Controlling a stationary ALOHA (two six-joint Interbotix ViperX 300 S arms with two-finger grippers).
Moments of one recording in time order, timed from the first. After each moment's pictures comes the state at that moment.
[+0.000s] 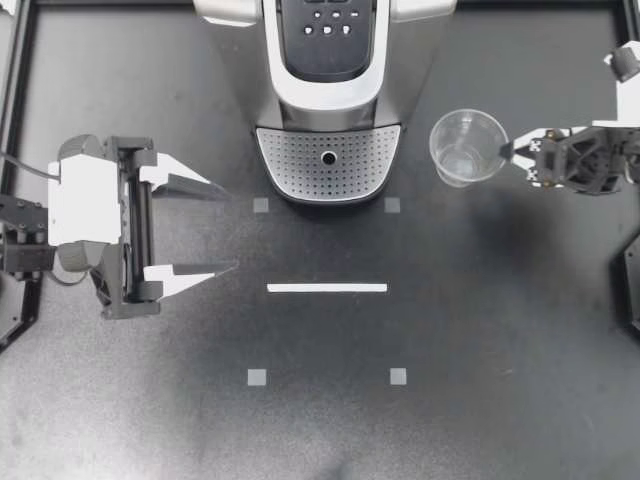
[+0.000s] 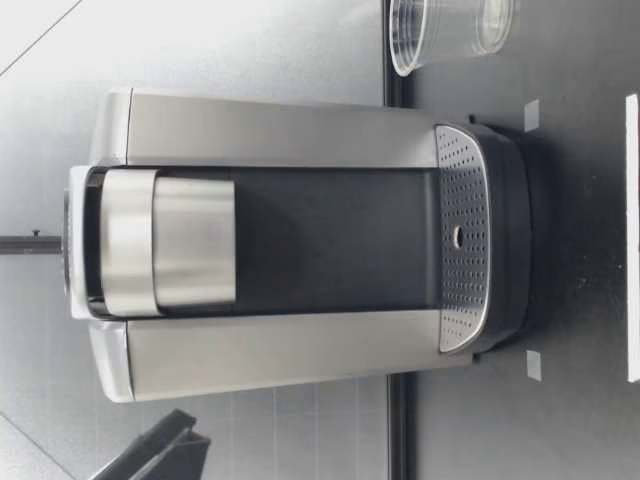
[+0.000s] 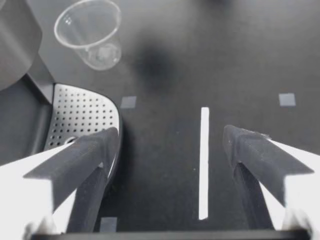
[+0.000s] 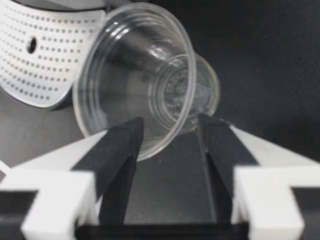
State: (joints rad) left arm -0.10 -0.51 0.86 0.98 0.27 -0.93; right arm -0.56 -0.45 1.25 0.03 -0.06 0.80
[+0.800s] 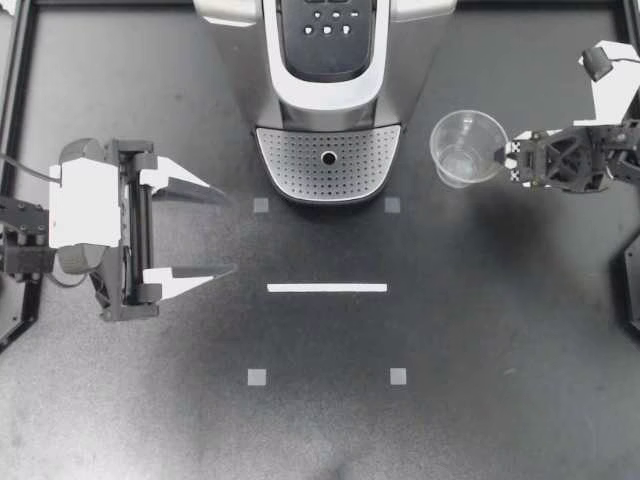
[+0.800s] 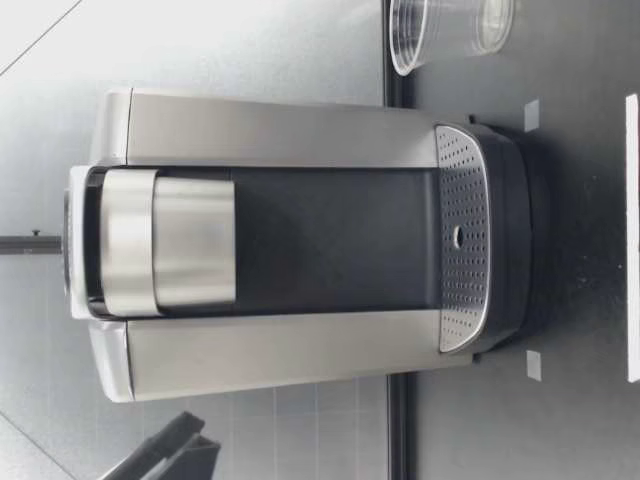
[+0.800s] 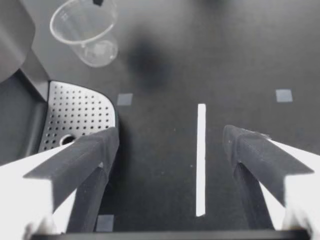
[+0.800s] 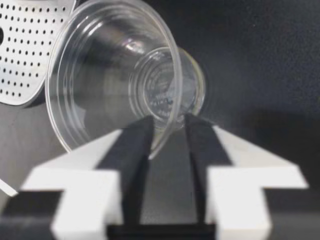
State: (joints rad) left arm -0.10 -0.51 0.87 0.98 0.26 -0.93; right arm -0.56 -0.38 1.20 0.03 0.00 0.80
